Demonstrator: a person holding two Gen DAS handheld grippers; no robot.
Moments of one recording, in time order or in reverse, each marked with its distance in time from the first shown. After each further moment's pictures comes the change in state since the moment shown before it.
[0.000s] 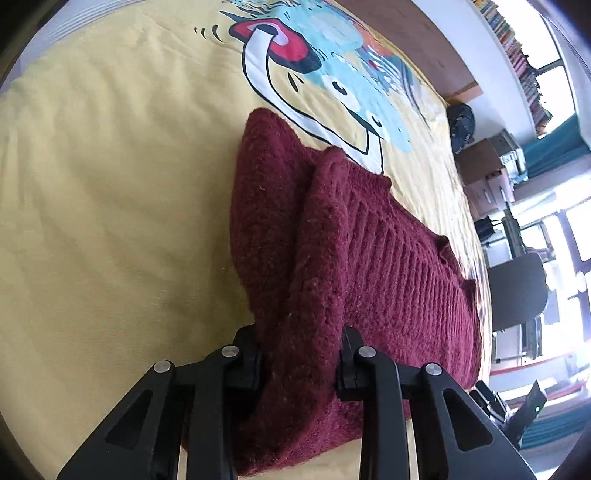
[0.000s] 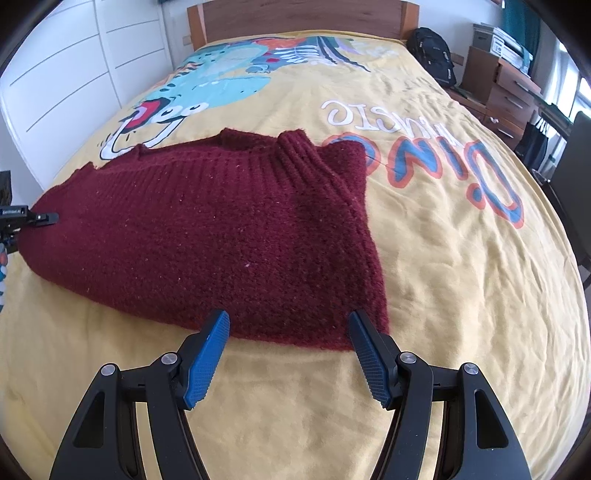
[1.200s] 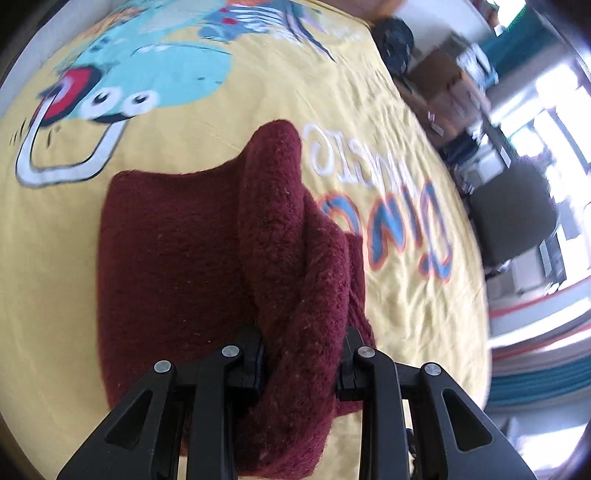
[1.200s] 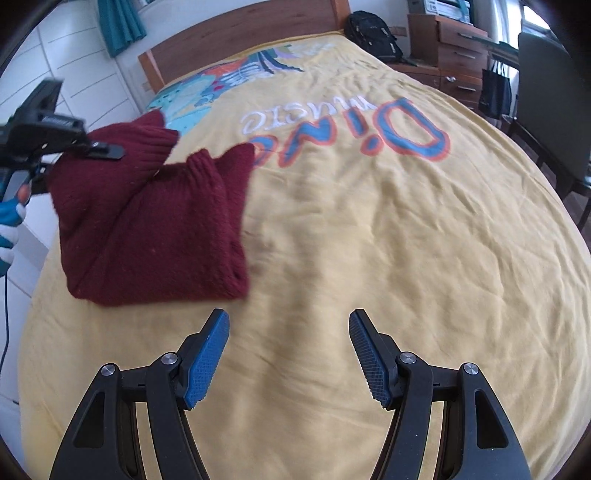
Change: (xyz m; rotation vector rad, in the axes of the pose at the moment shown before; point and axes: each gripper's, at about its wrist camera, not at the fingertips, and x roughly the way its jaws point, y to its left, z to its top) left arm 0.140 -0.337 -0.040 0.336 0.136 0.098; right arm -0.050 -0.120 -0.062 0.227 -0.052 0.054
